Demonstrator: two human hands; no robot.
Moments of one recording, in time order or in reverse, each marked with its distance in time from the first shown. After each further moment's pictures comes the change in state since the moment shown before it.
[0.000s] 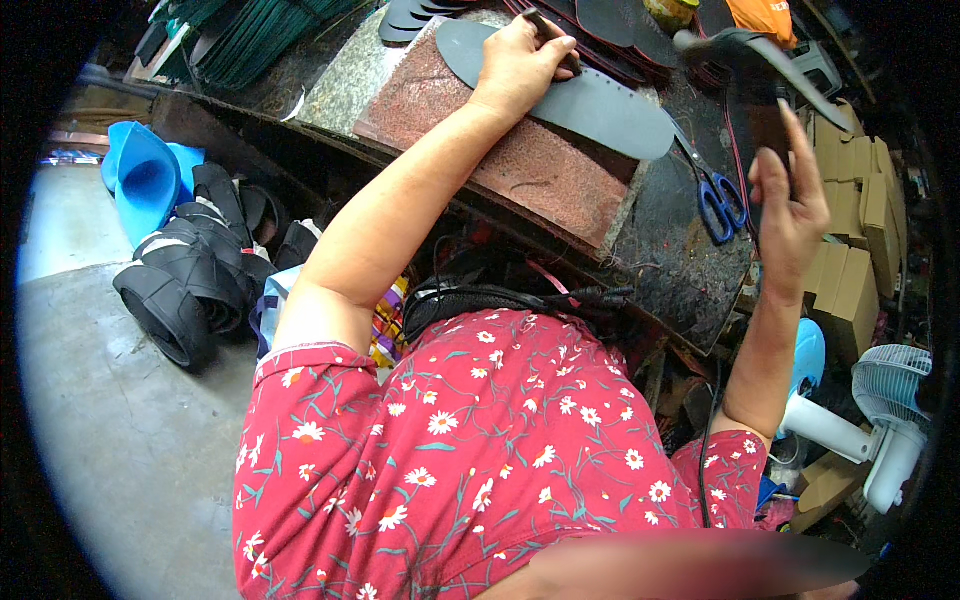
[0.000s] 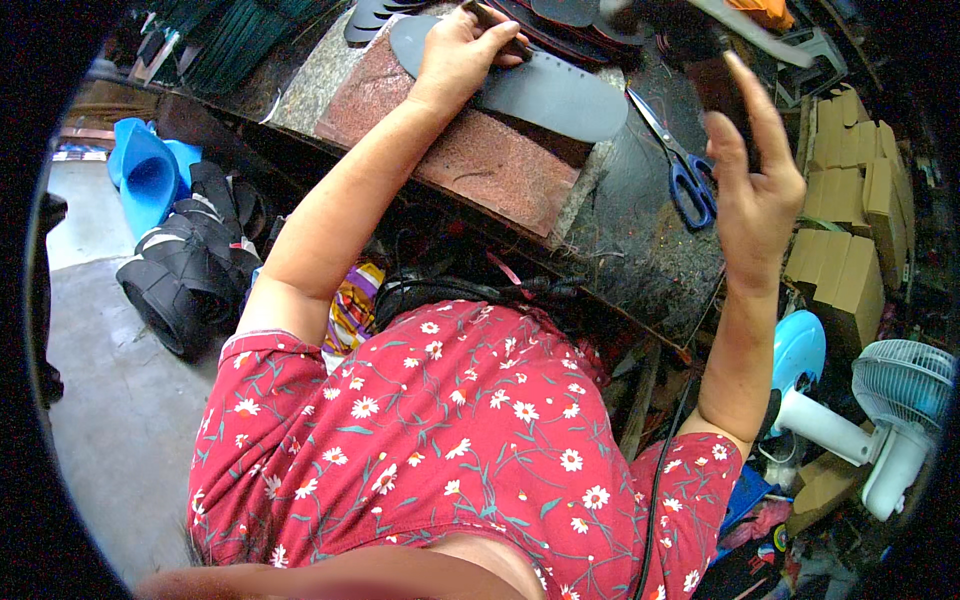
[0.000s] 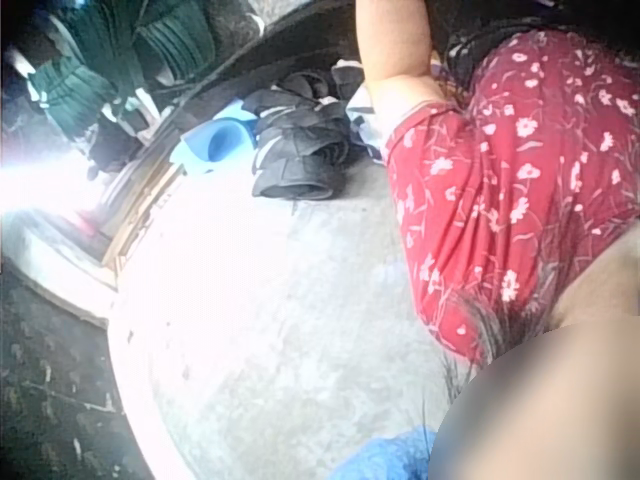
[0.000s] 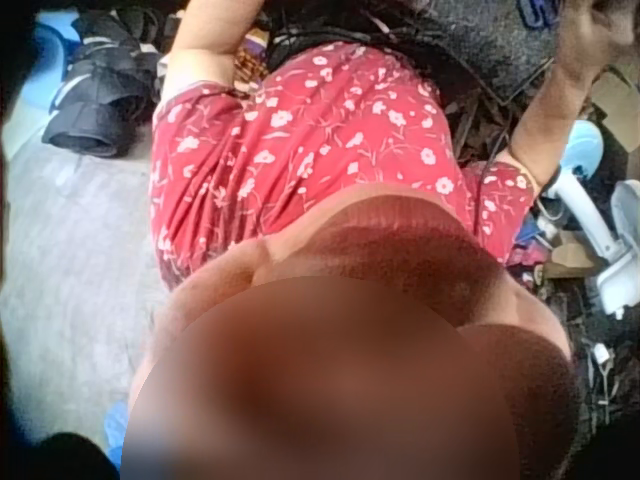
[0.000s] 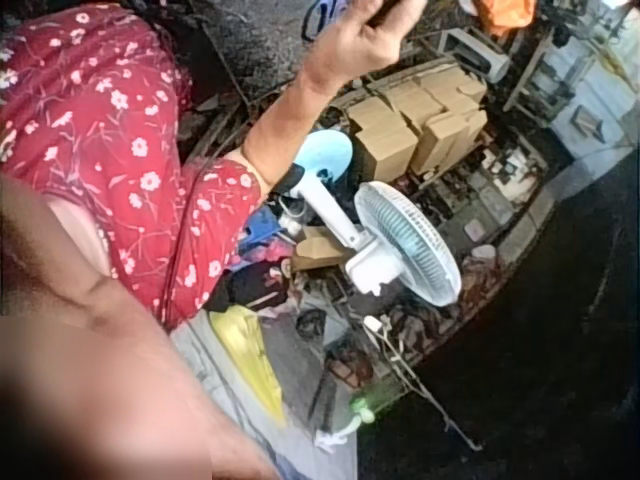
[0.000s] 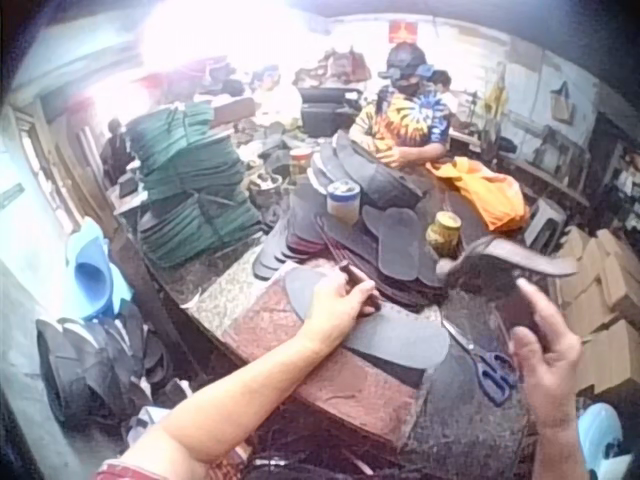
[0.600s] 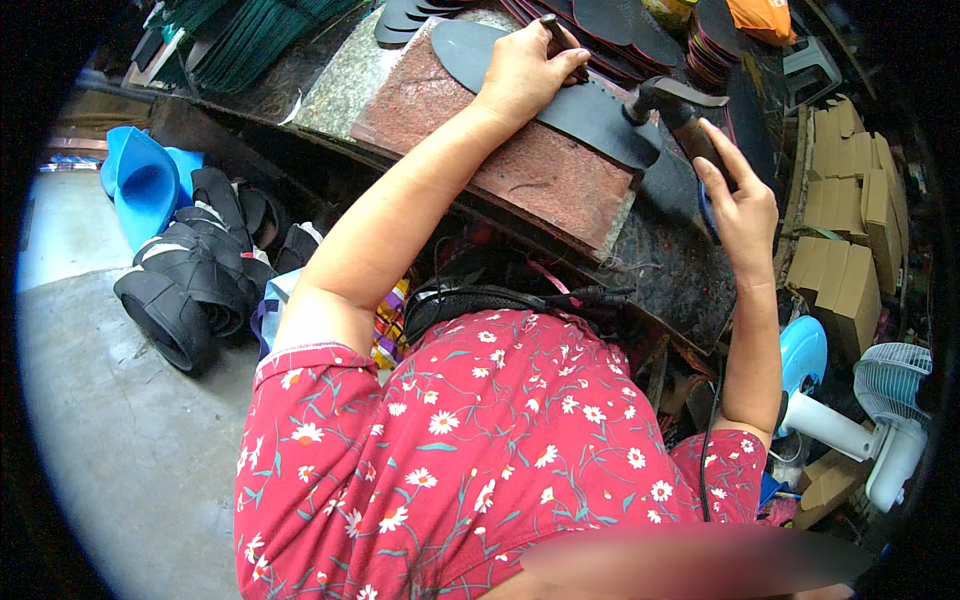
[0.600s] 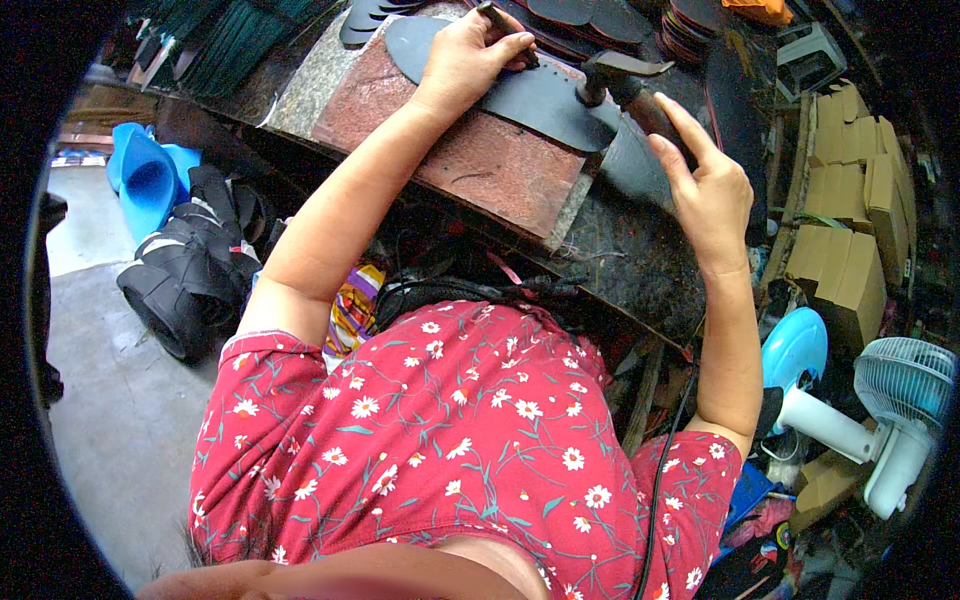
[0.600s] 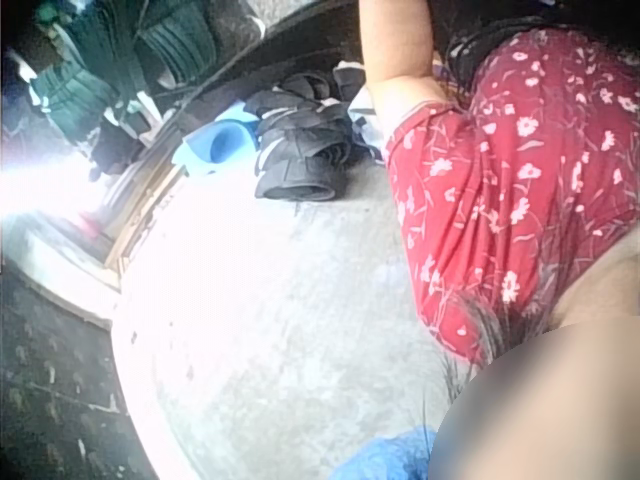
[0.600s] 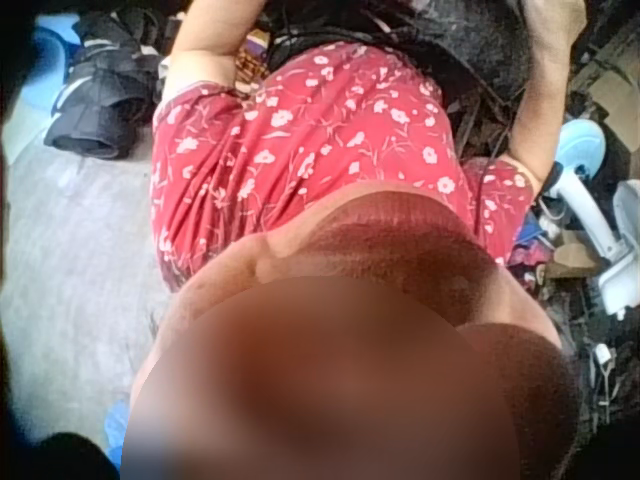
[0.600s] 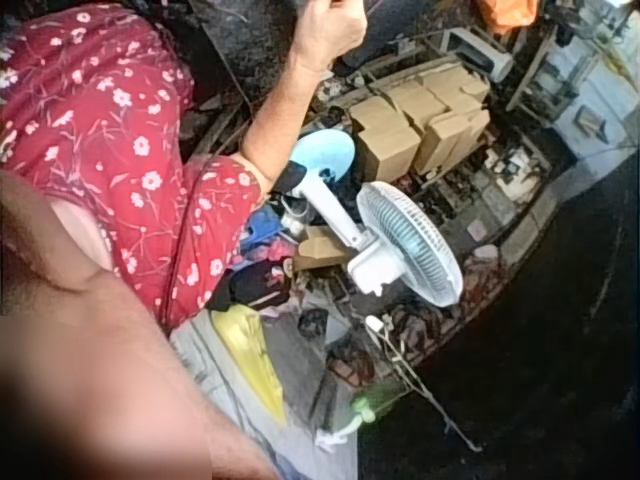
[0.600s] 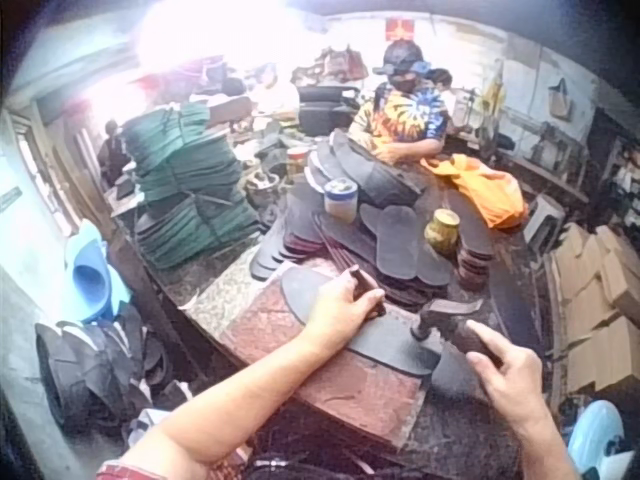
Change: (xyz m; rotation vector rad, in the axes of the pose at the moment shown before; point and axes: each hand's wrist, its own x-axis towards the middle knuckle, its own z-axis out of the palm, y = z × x) left_hand -0.005 0.006 0.002 0.291 -0.087 0.110; right_hand -0.011 0.033 0.022 -0.431 -0.176 0.028
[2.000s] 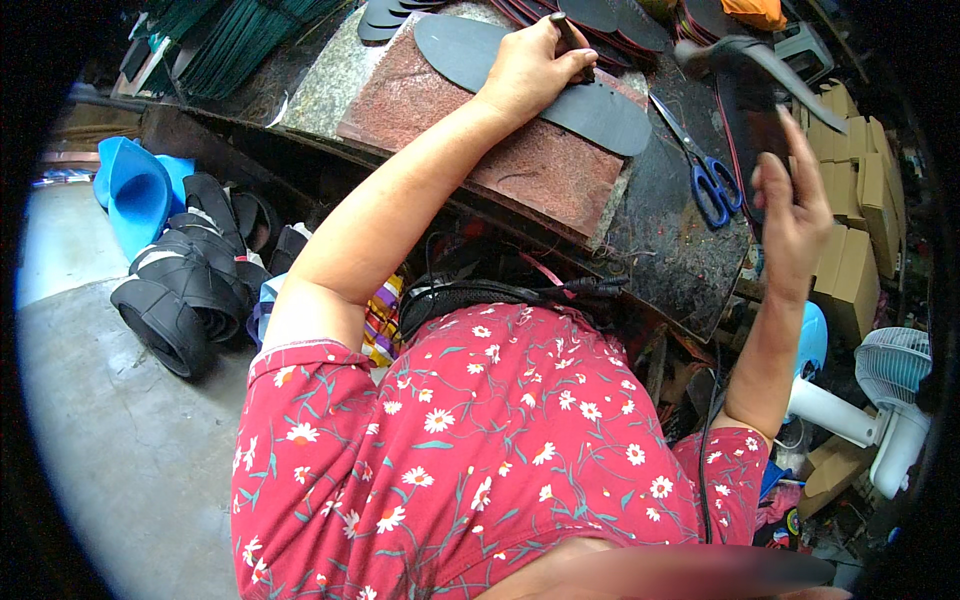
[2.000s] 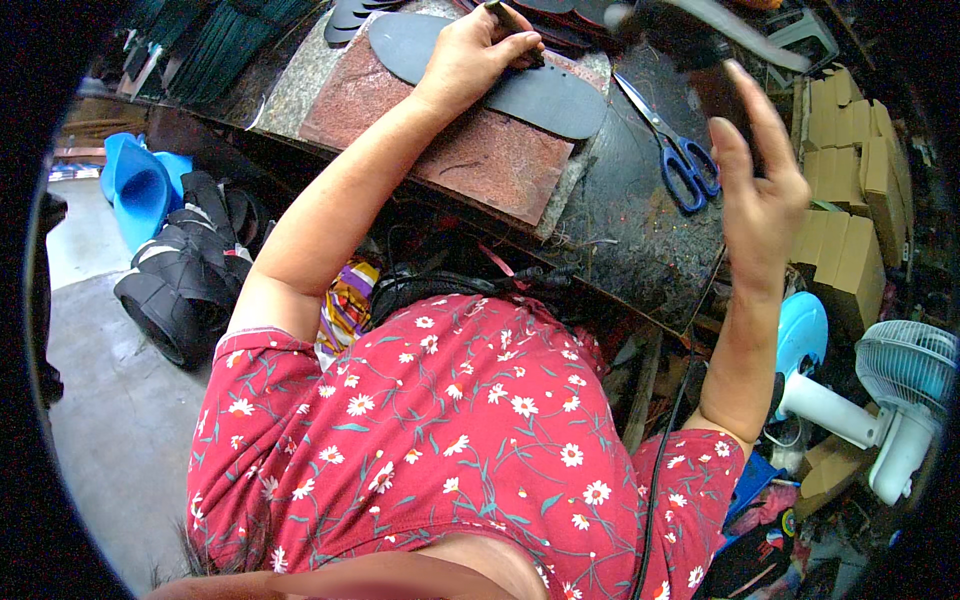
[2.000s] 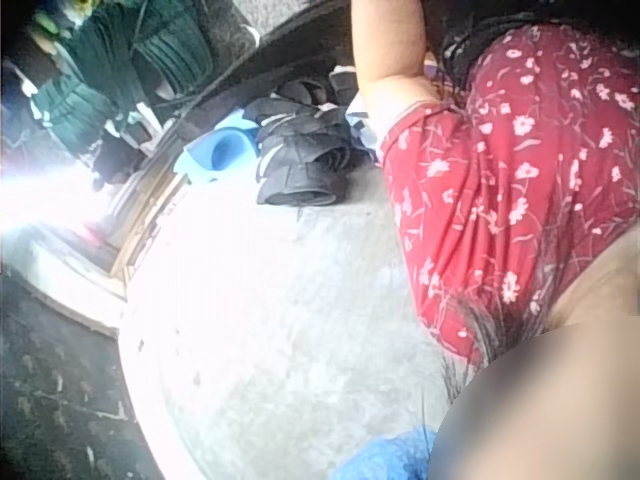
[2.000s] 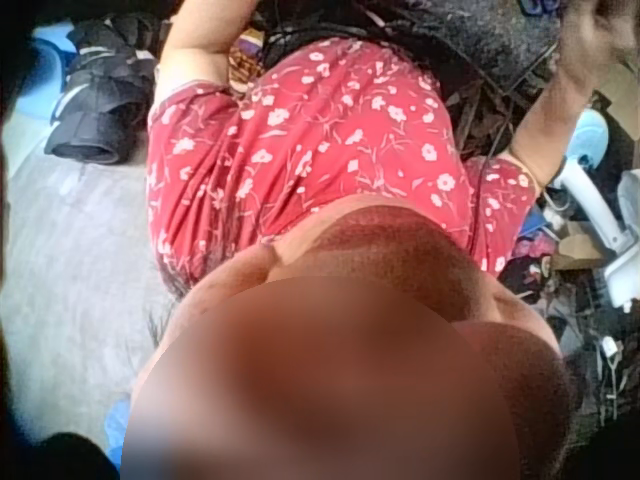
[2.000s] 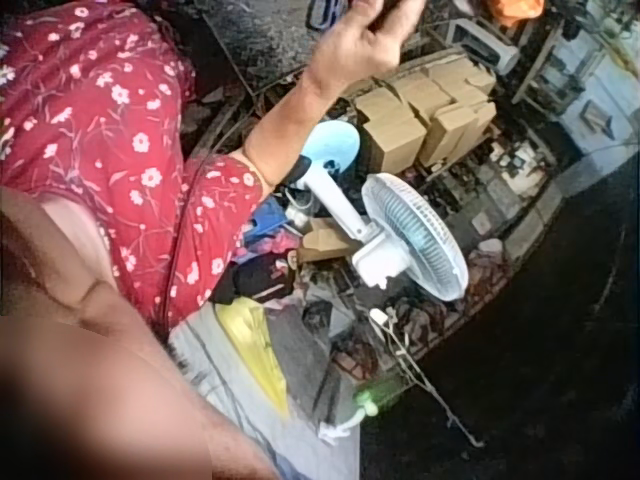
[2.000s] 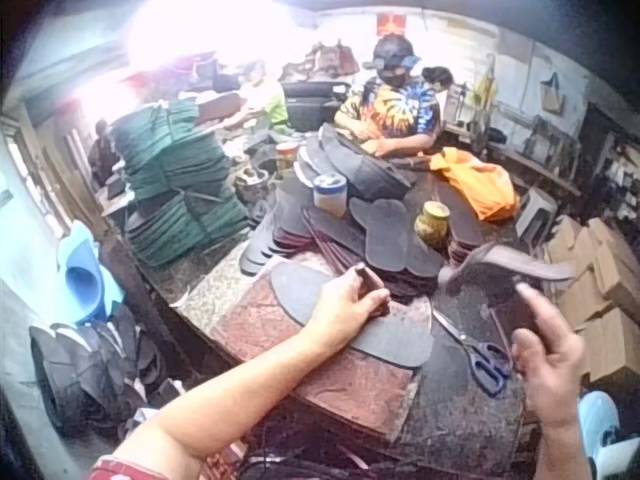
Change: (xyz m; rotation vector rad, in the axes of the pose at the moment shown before) left_hand -0.003 0.009 0.015 0.029 -0.073 0.056; right_hand -0.010 -0.018 -0.049 0.394 0.189 0.005
